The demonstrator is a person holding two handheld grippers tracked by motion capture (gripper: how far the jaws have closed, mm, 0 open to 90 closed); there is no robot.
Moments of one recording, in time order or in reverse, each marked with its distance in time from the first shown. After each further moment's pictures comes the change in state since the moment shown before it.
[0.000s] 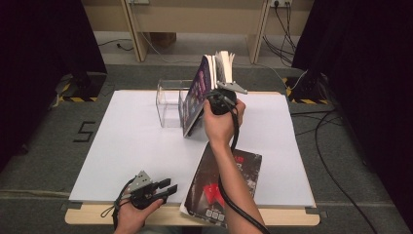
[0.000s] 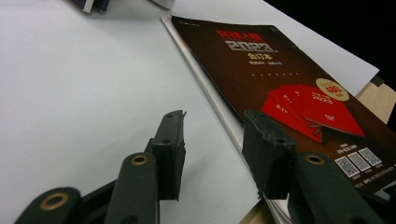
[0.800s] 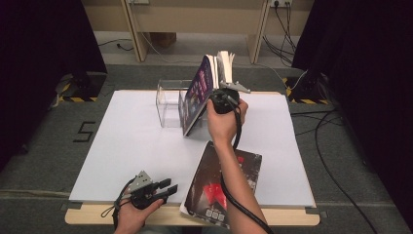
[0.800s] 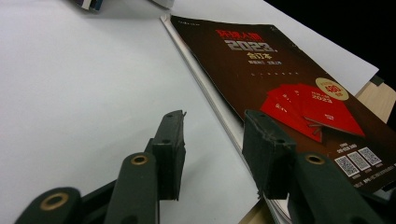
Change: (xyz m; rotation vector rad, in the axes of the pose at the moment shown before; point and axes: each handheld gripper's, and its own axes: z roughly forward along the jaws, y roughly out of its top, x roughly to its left) left arm 0.000 0.000 0.001 0.004 -0.003 0.003; right arm -0.011 -0.001 0.008 0.019 0.001 0.020
